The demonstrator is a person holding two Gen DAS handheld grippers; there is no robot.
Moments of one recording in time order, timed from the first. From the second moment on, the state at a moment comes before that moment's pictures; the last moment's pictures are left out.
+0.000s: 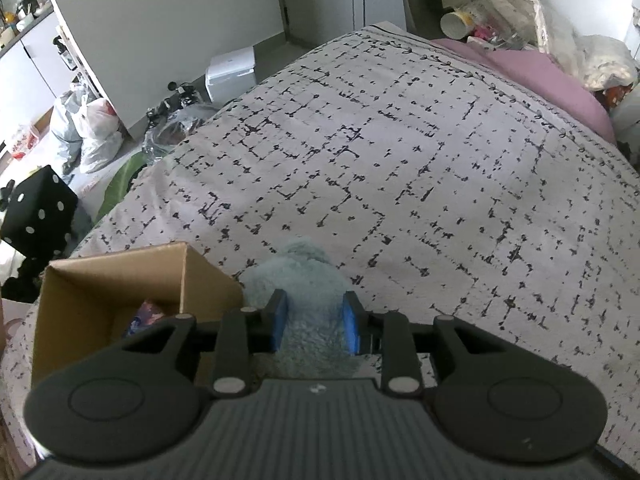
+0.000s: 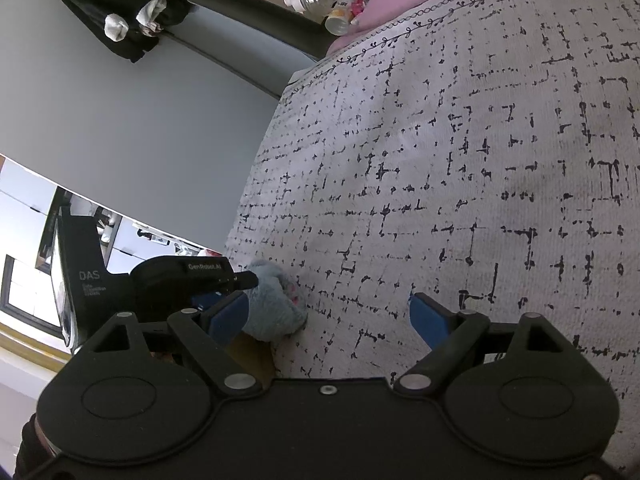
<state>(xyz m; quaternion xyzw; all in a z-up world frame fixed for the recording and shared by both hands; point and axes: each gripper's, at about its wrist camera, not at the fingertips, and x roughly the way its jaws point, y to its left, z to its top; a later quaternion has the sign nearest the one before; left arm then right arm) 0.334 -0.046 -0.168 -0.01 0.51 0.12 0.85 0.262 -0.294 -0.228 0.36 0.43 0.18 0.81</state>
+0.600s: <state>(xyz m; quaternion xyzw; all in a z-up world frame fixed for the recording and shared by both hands) 0.327 -0.056 -0.150 -0.14 0.49 0.00 0.86 0.264 -0.293 -0.230 0.36 0.43 0.18 0.81</state>
